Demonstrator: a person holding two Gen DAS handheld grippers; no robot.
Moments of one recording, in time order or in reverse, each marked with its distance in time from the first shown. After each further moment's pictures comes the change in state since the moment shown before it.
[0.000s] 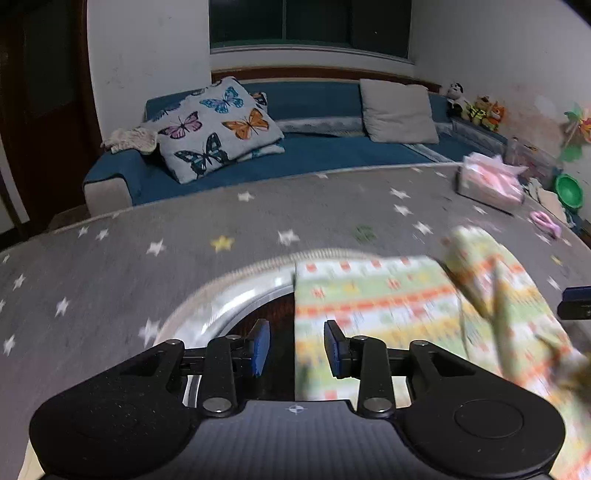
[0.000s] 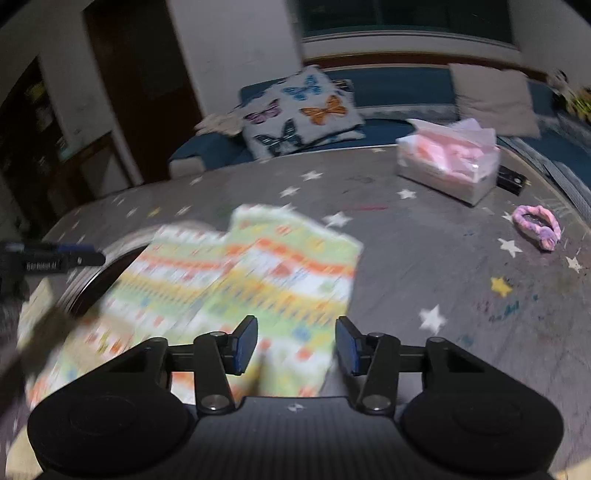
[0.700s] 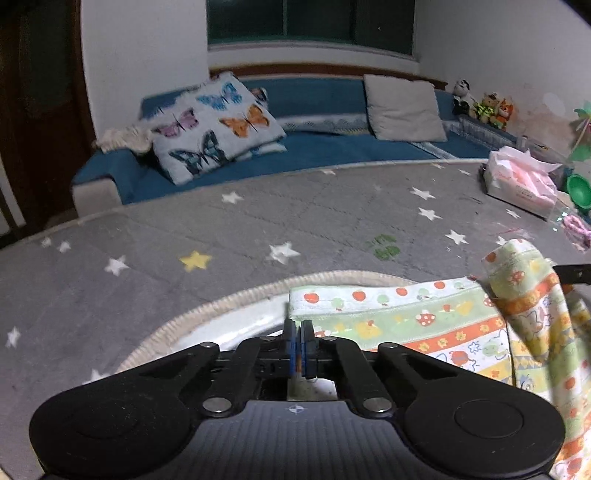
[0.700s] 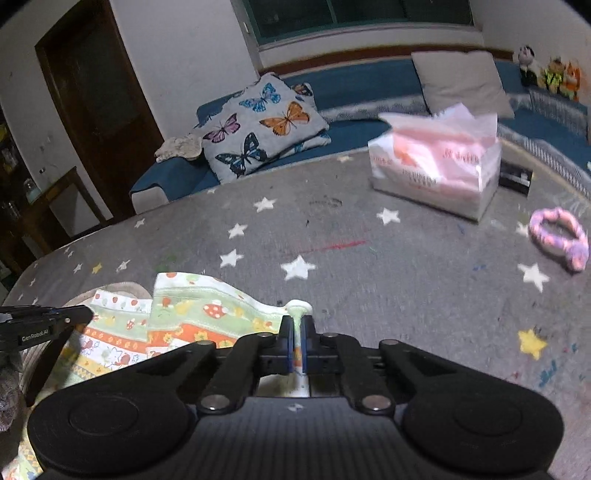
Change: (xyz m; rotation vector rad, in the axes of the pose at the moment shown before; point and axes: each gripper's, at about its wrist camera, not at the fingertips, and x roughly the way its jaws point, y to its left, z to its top) left arm 0.060 -0.004 0.009 0.002 -0.021 0.039; right arm 0.071 -0.021 0.037 0.109 -0.044 -0.064
